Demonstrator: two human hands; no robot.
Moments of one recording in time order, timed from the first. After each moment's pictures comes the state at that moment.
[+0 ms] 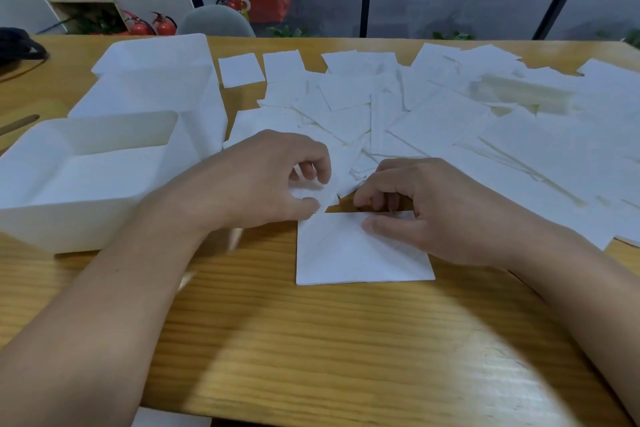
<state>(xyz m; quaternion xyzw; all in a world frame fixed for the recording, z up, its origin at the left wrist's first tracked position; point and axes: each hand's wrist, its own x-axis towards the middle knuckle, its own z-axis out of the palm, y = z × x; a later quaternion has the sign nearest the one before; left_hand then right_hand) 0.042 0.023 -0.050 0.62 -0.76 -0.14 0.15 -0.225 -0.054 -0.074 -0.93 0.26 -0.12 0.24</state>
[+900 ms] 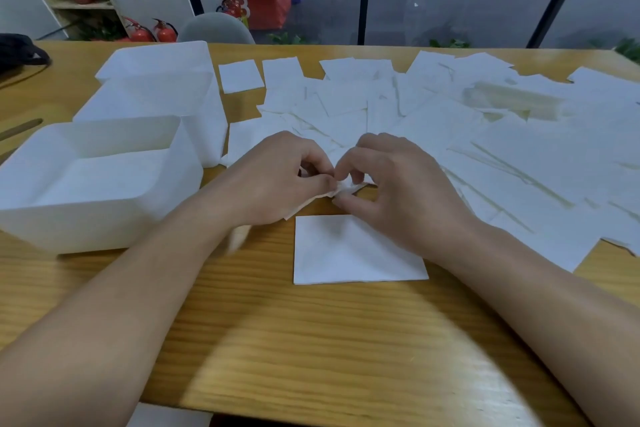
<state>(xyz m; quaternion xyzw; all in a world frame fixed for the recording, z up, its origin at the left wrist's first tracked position) 0.027 0.007 -0.062 0.64 -0.69 -0.22 0.25 -0.185 -0.052 -0.087 -0.91 0.28 -0.29 0.08</state>
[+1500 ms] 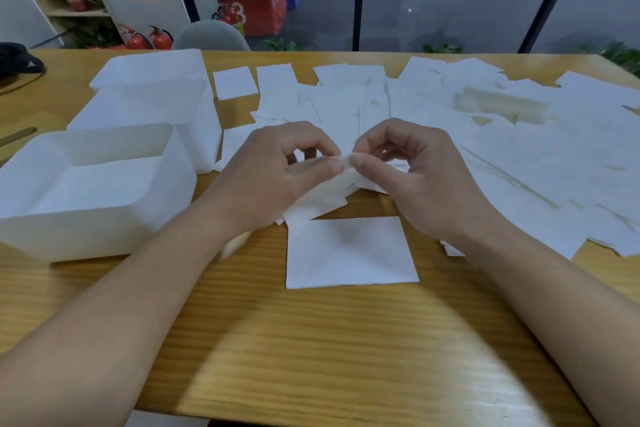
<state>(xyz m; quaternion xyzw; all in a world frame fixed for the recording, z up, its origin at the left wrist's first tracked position) 0.024 0.010 -0.066 0.55 -0.72 -0.16 0.39 -0.209 -0.058 -0.068 -0.80 0.29 -0.38 0.35</state>
